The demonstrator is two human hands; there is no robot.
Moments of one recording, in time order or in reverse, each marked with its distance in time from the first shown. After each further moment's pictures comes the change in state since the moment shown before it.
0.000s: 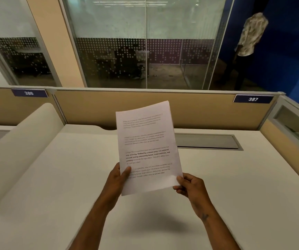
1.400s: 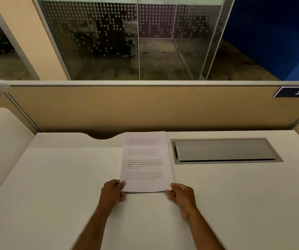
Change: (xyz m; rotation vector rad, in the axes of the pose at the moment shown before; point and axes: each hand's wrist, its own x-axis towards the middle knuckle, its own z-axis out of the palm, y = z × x) left_hand 0.261 -0.108 -0.089 0.378 0.153 -0.330; right_hand 0.242 0.087 0.101 0.078 0.325 0.332
